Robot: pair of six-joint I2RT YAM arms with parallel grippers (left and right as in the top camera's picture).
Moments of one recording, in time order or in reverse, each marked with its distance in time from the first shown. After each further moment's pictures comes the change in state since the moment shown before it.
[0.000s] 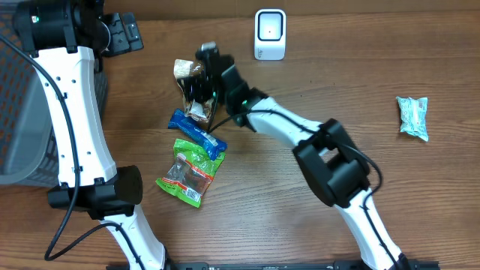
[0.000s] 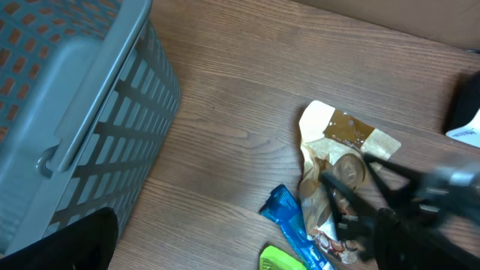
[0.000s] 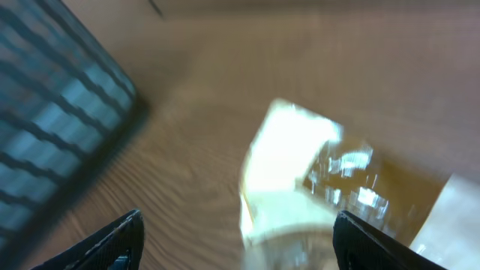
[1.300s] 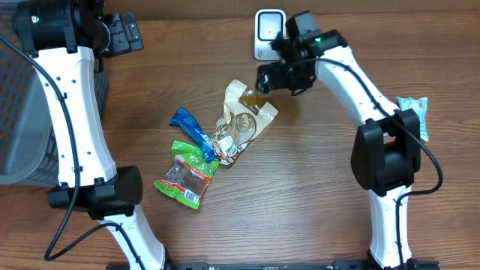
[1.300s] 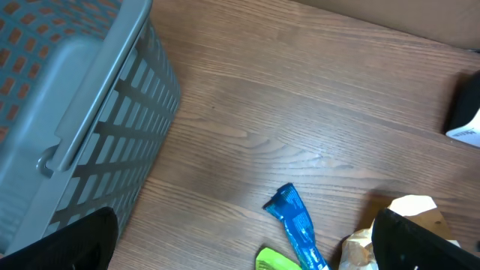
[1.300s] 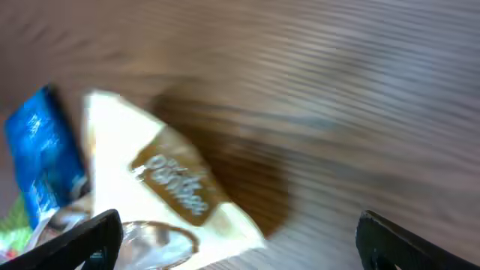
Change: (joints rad) left arm 0.000 0.000 0.000 0.000 0.000 0.000; right arm -0.344 -0.128 0.224 -1.122 -0.241 -0.320
